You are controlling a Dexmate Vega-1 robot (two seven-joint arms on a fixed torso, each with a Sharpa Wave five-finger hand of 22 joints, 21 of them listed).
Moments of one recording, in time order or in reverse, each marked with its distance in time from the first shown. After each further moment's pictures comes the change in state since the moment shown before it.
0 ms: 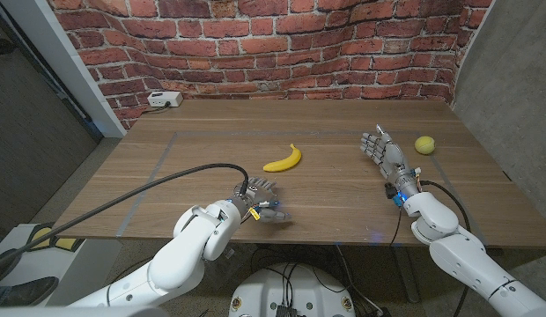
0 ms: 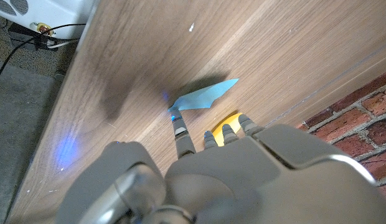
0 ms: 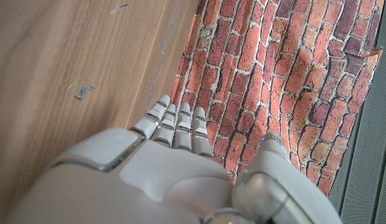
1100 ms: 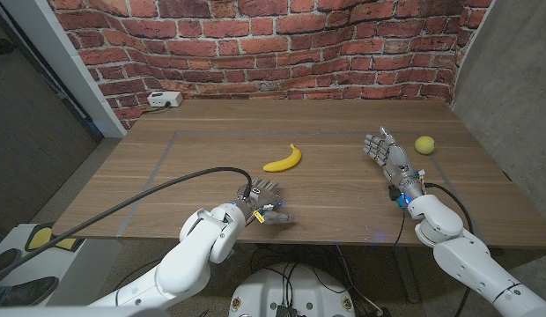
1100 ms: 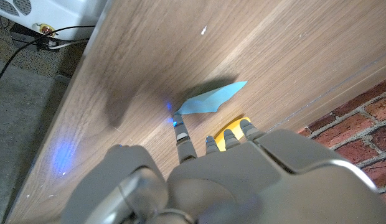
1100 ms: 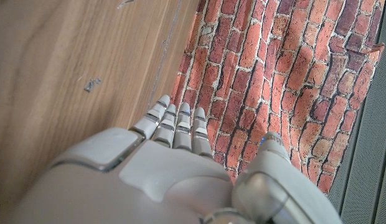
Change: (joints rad) left arm 0.011 -0.051 0.016 0.031 0.051 -0.004 -0.028; left_hand 0.015 0.007 0.000 0.000 0.000 0.009 -0.002 -0.001 -0.002 0.000 0.000 0.000 0.000 0.000 0.000 -0.006 0.000 0.000 0.000 0.000 0.000; right arm -0.023 -0.009 0.022 0.002 0.016 0.011 0.011; right_hand 0.000 0.000 0.000 0.000 0.000 0.000 0.000 0.000 0.000 0.000 0.000 0.000 0.000 0.000 0.000 0.000 0.000 0.007 0.007 0.000 0.000
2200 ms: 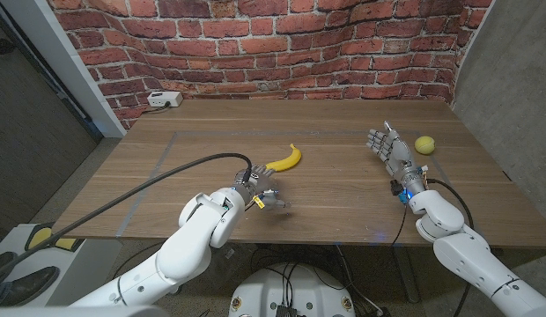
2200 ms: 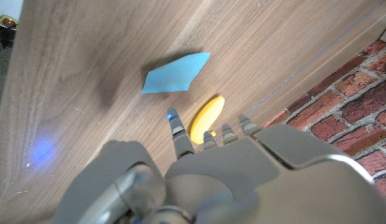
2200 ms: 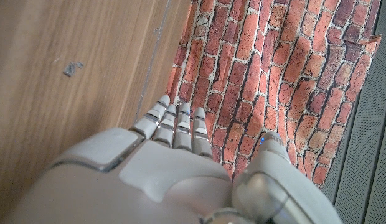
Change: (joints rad) left arm -0.041 -0.024 -0.055 -0.027 0.082 -0.037 -0.061; left_hand 0.009 -0.009 0.000 0.000 0.000 0.003 0.002 -0.013 0.002 0.001 -0.009 0.000 0.000 0.004 -0.004 0.000 0.000 0.000 0.000 0.004 0.000; right arm 0.024 0.011 0.010 0.007 0.003 0.005 -0.004; right_hand 0.000 0.000 0.000 0.000 0.000 0.000 0.000 0.000 0.000 0.000 0.000 0.000 0.000 0.000 0.000 0.000 0.000 0.000 0.000 0.000 0.000
